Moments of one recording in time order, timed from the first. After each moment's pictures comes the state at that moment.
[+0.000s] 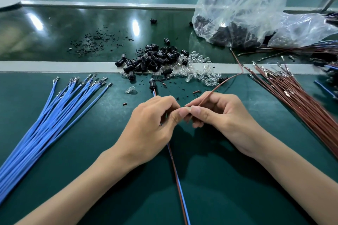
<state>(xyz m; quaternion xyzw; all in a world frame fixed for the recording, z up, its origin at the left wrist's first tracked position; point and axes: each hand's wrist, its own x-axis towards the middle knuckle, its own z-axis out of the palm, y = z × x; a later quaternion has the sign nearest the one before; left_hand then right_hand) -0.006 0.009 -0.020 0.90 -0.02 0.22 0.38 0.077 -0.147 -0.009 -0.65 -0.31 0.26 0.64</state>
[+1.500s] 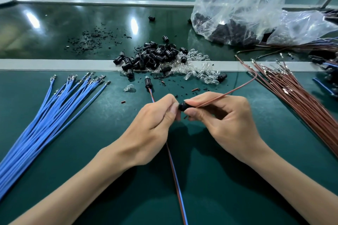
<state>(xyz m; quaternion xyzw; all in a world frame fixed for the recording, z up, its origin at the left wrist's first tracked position) -0.010 0.007 -0.020 0.86 -0.04 0.13 0.49 0.068 -0.141 -0.022 -0.68 -0.39 0.00 0.62</state>
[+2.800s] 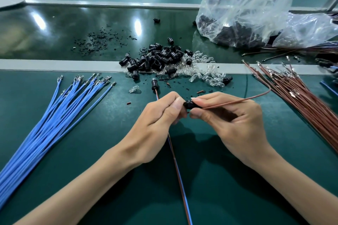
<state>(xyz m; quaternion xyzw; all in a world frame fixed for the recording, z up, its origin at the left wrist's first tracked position) -0.010 0.007 -0.014 0.80 -0.05 0.14 0.58 0.067 -0.138 -0.023 -0.64 -0.40 -0.03 0.66</state>
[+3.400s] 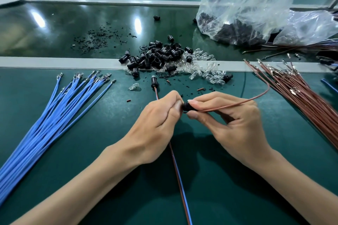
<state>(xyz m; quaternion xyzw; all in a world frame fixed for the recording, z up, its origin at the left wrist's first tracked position) -0.008 0.007 -0.018 0.87 -0.04 0.16 0.47 0.067 -0.141 -0.024 -0.68 -0.47 -0.11 0.56</state>
